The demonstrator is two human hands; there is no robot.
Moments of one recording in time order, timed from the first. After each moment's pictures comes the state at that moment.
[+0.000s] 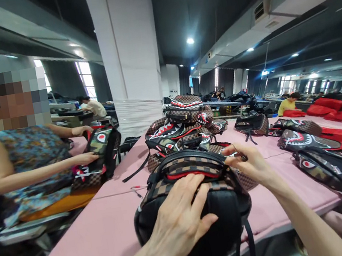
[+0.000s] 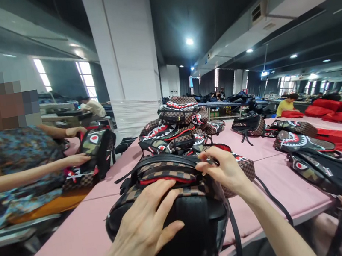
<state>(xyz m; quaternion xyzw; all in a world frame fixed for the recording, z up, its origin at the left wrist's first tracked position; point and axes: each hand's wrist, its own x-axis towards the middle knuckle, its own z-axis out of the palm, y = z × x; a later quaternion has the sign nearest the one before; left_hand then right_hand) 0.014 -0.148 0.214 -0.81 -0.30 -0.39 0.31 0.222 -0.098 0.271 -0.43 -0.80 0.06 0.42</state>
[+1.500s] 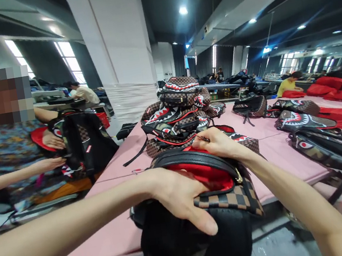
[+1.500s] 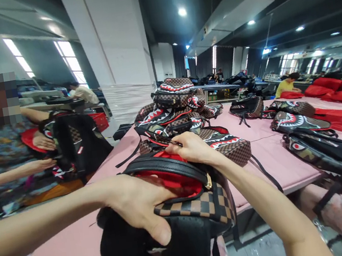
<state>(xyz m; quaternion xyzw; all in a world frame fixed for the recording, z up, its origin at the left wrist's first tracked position) 0.020 -0.121 0.283 -0.91 -0.25 -0.06 -0.32 0.181 -0.063 0.271 -0.36 -0.86 0.16 0.31</state>
